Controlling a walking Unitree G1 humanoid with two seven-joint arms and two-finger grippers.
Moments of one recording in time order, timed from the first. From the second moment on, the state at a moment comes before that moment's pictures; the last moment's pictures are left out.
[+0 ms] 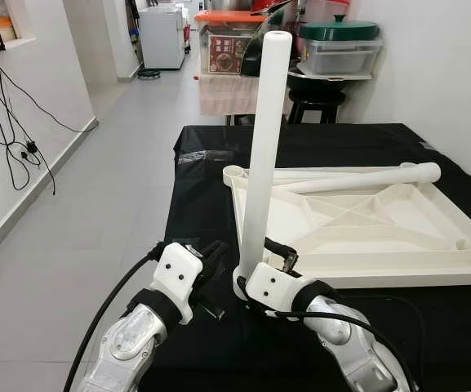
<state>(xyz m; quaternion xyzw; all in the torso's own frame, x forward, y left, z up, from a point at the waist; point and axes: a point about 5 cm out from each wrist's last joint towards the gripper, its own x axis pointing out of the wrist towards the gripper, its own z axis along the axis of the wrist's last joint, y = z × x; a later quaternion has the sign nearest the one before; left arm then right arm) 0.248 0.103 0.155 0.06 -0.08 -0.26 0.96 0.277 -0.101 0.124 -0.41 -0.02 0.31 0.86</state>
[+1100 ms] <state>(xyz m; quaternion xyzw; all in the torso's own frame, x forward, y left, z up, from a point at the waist) 0.252 0.096 0.155 0.07 -0.09 -0.27 0.96 0.279 -0.102 0.122 -0.41 -0.03 0.31 0.86</state>
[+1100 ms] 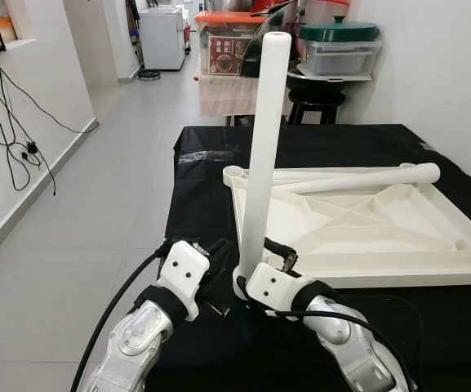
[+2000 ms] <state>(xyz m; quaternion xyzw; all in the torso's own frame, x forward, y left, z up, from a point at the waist) 0.252 0.097 0.156 0.07 -0.09 -0.27 0.96 0.289 -0.108 0.142 -0.12 0.03 0.30 0.95</state>
